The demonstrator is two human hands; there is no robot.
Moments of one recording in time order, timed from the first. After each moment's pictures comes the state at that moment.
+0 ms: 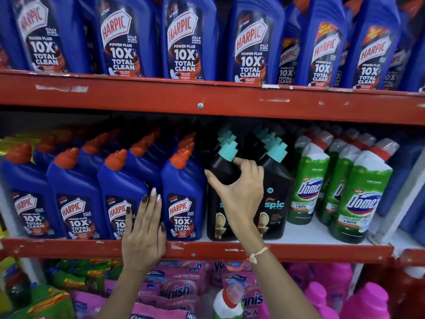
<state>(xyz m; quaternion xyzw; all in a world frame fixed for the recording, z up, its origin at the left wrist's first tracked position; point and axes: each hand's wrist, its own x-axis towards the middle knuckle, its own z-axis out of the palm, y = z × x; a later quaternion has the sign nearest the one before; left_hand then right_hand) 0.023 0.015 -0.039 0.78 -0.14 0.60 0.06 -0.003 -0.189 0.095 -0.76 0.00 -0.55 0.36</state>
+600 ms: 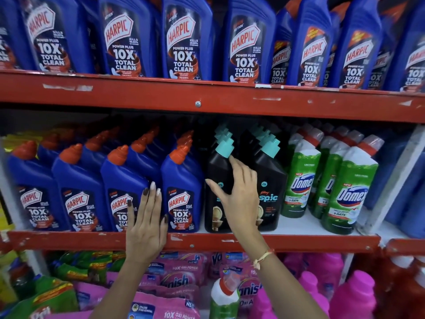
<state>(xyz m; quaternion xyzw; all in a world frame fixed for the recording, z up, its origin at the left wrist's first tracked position) 0.016 0.009 -0.035 0.80 -0.14 0.58 0.08 -0.018 -0.201 0.073 -0.80 -0.07 -0.52 0.28</state>
